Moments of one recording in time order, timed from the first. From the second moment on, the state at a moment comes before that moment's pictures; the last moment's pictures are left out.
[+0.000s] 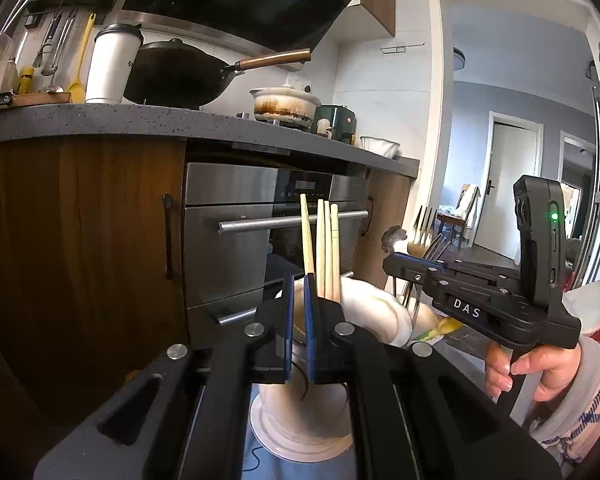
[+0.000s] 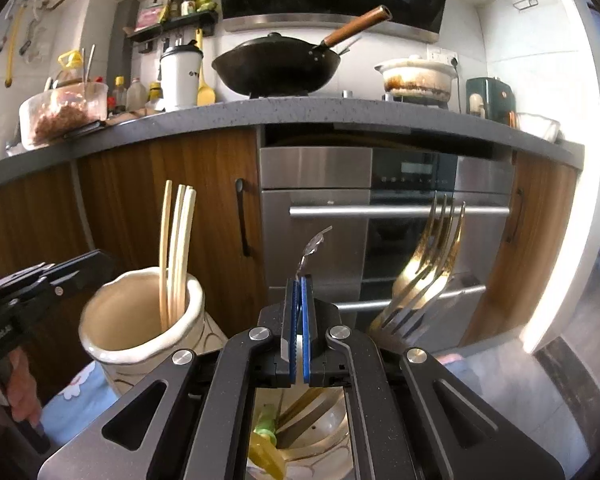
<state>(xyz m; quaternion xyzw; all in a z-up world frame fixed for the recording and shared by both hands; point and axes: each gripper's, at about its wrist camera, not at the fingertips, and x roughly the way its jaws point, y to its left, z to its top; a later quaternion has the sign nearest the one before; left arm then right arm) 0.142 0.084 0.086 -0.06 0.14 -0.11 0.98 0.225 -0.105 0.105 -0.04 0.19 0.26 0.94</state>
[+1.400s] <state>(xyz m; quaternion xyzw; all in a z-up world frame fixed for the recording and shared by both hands) 0.054 0.064 0.071 -0.02 0.22 -0.09 0.97 0.117 -0.182 0.059 0.00 0.31 0.18 0.93</state>
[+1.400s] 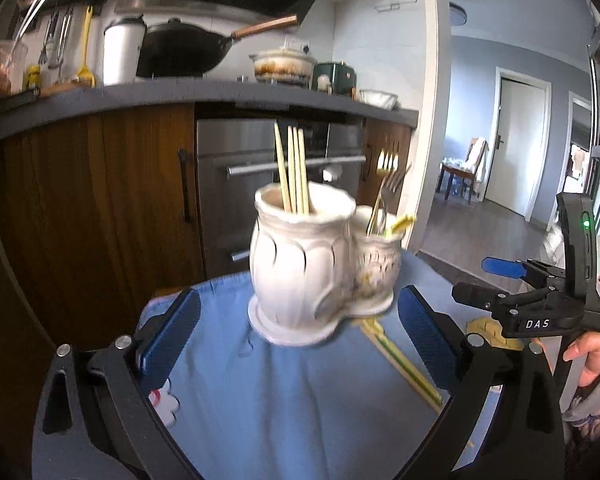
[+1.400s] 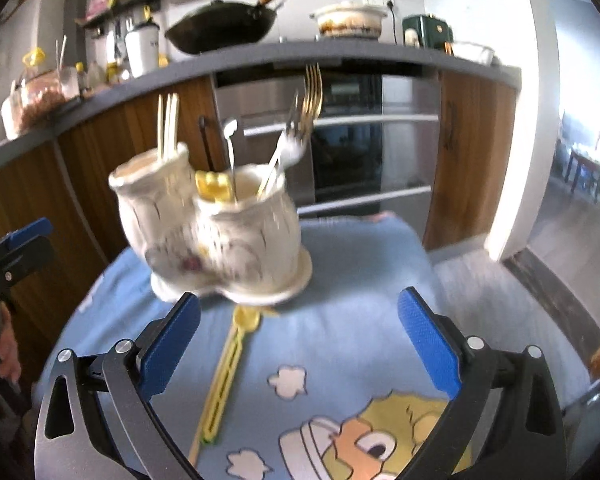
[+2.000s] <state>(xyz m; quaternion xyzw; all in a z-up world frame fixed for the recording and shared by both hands) 0.066 0.062 0.036 -0.02 0.27 -0.08 0.96 0.127 -0.140 0.009 -0.04 0.41 0.20 0.89</state>
